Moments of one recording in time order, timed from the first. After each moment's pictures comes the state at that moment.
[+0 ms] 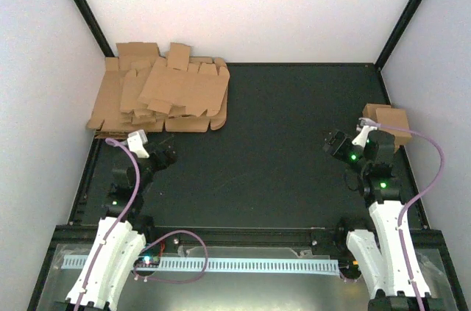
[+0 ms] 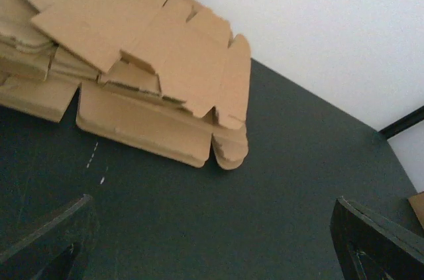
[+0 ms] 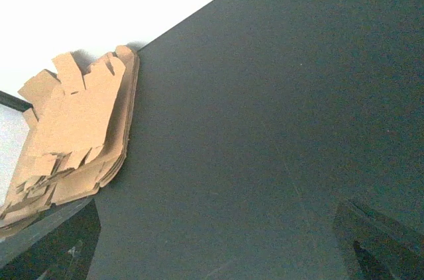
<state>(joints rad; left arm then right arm) -0.10 0.44 0.31 -0.16 0.14 -0.59 -0.02 0.67 0.62 -0.45 -0.32 0.53</state>
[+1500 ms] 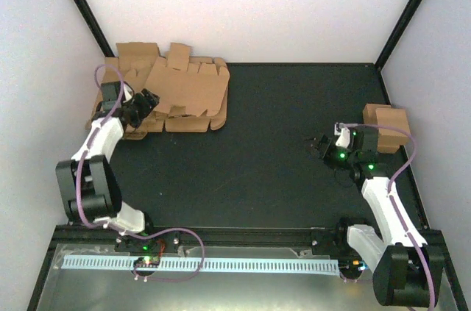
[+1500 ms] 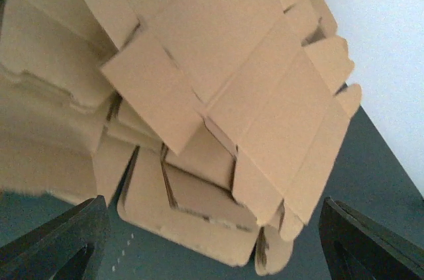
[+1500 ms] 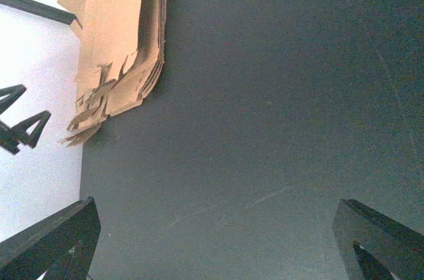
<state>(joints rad) 0.19 1.46 1.02 -0.30 0.34 -0.70 -0.02 0.93 0.54 -0.35 -0.67 0.58</state>
